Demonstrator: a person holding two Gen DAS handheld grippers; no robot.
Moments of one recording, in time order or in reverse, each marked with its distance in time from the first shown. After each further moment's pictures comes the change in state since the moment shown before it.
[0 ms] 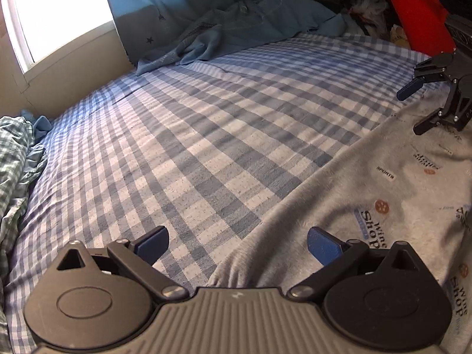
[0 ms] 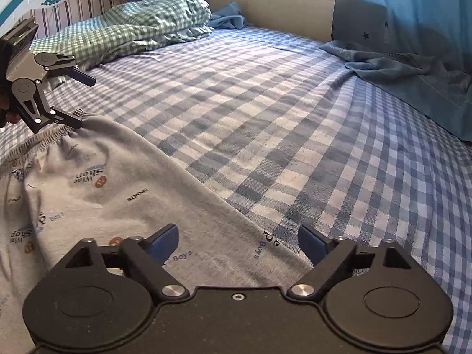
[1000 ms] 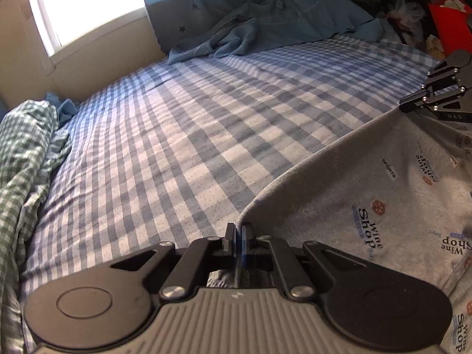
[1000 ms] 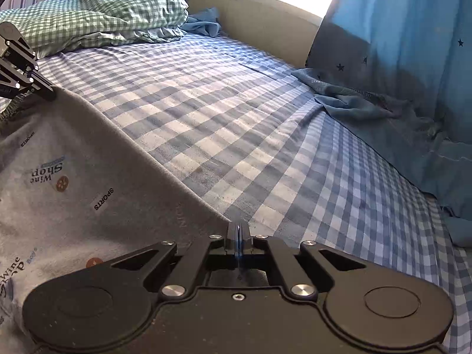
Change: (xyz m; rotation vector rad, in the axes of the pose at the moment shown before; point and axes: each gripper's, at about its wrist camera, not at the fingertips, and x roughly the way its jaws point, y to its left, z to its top) left arm 0.005 0.020 0.018 -0.125 0.059 0.087; right arm 0.035 0.012 0.056 -0.134 -0.037 -0.246
